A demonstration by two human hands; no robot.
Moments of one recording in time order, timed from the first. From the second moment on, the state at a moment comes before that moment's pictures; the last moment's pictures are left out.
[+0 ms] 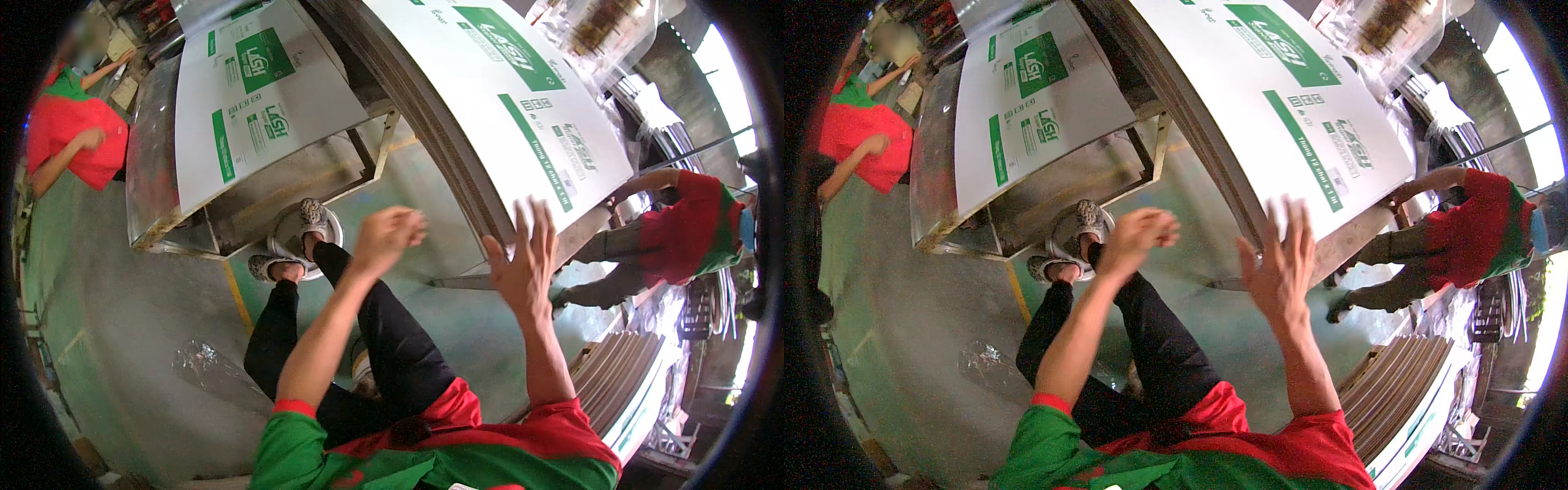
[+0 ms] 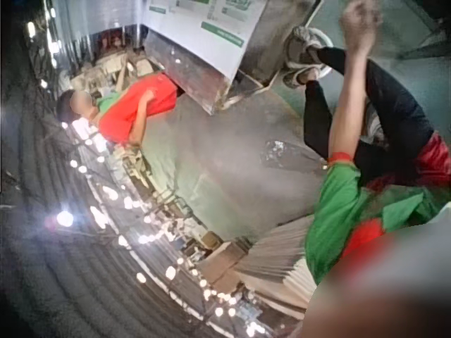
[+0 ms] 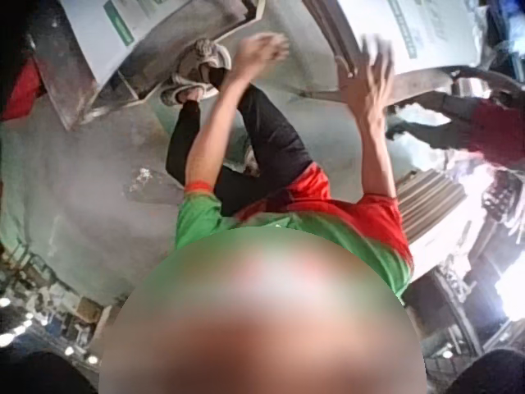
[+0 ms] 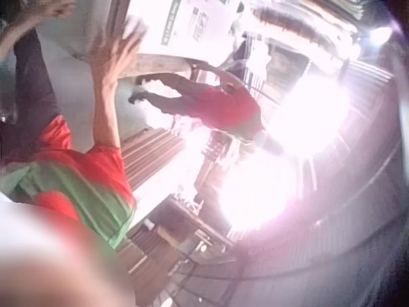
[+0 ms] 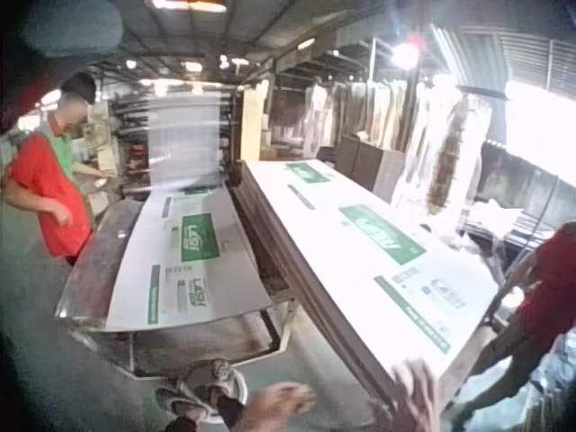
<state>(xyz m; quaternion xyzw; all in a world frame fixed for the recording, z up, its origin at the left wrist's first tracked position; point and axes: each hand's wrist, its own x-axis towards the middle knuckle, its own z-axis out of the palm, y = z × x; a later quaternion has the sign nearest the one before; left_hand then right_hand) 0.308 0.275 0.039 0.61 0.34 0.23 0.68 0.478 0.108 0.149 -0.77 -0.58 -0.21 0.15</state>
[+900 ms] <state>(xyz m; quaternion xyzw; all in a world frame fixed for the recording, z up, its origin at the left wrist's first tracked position) 0.055 0.077 0.208 0.48 0.55 0.41 0.55 0.603 -0.095 0.156 -0.72 -0.26 0.27 0.59</state>
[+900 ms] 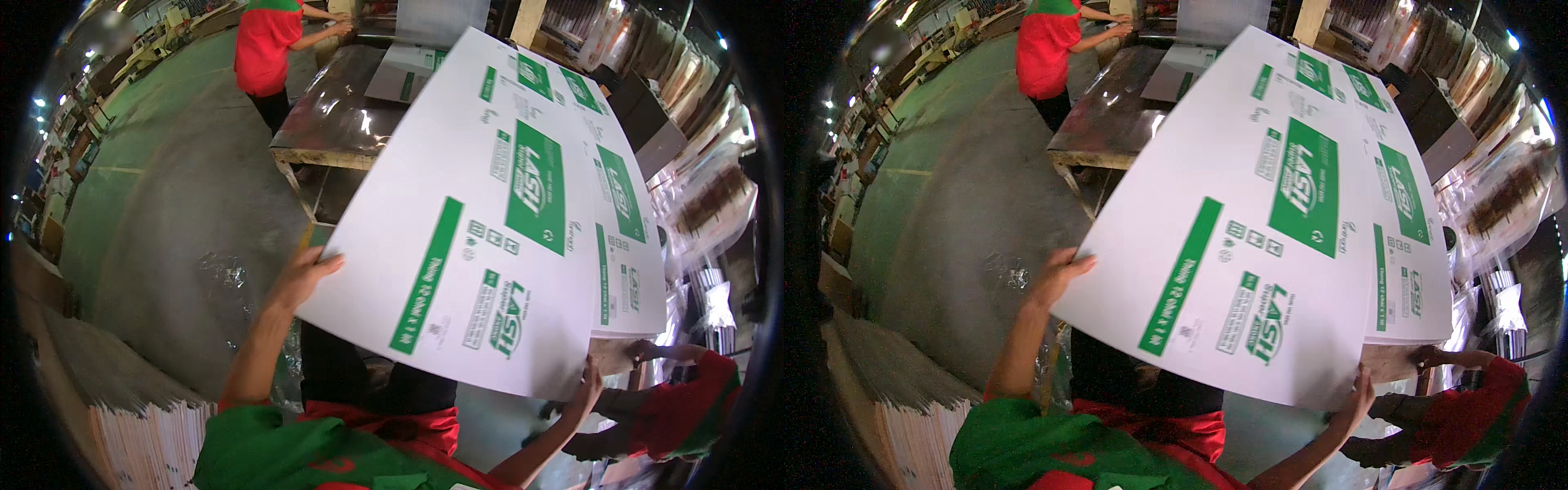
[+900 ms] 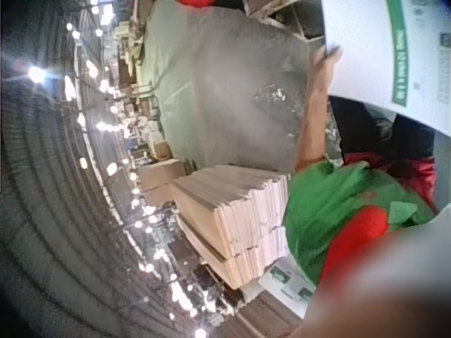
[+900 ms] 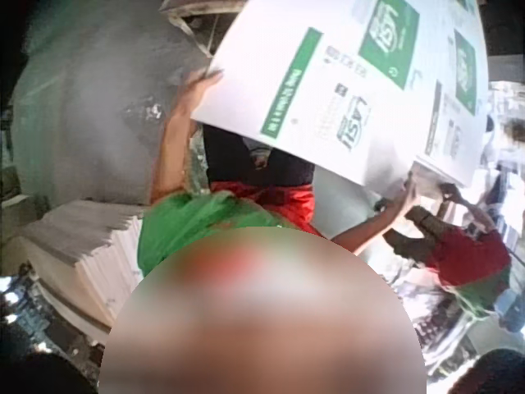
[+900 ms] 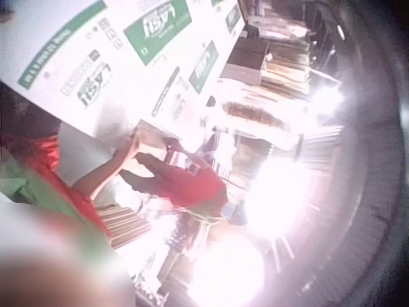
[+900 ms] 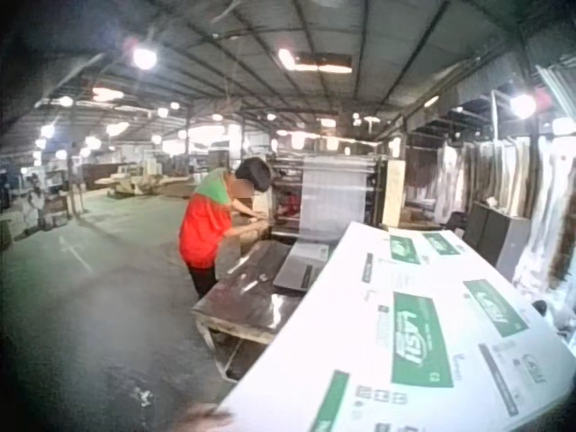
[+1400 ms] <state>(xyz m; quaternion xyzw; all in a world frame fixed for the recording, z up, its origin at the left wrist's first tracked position) -0.087 -0.067 0.066 0.36 0.62 0.41 0.56 0.476 -0.084 0.074 -0.73 -0.38 0.39 0.41</state>
